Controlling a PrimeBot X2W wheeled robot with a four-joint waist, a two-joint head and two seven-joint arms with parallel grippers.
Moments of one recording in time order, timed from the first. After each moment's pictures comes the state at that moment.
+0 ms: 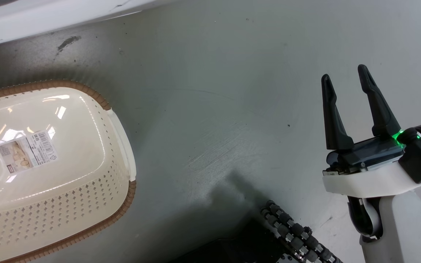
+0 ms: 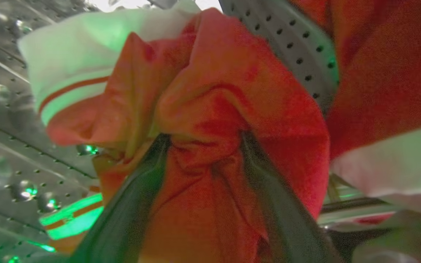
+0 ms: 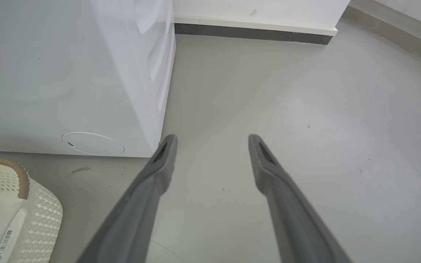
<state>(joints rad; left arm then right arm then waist) -1.82 0.76 -0.69 0.84 -0.49 -0.13 0.86 -0.30 -0.05 0.12 -0.07 0.15 0.13 -0.26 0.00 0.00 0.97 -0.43</state>
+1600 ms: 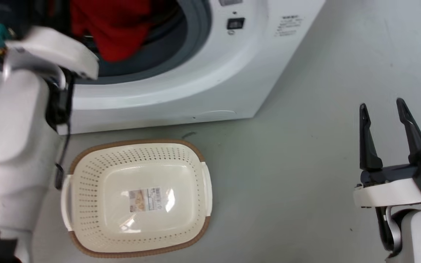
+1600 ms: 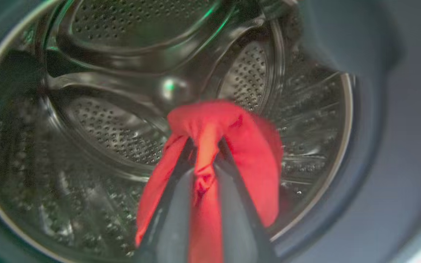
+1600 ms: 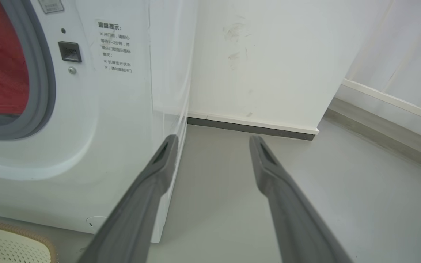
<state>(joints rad) -0.99 0.45 -0.43 0.56 -0.50 0.05 -0.26 -0.20 -0.05 -0.06 0.00 -0.06 0.13 -0.26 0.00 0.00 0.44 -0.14</state>
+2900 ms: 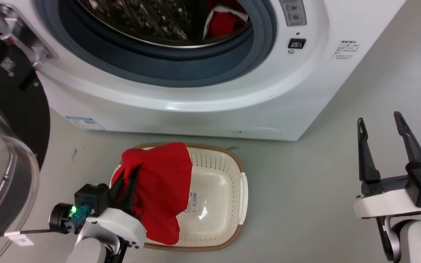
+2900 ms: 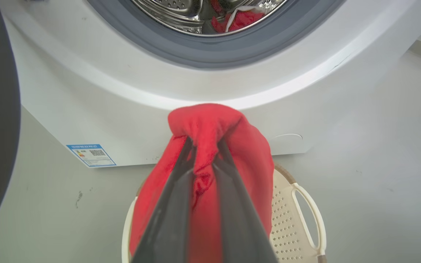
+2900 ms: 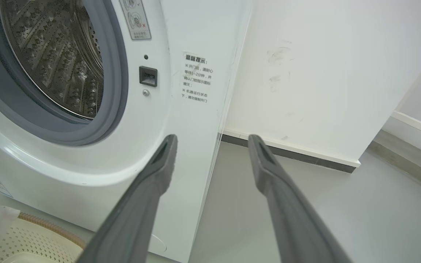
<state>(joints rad) -0.19 0.24 -0.23 0.35 -0.30 -0.08 -0.26 -0.15 -0.05 -0.08 0.01 -0.15 0.13 -0.26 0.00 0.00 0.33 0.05</state>
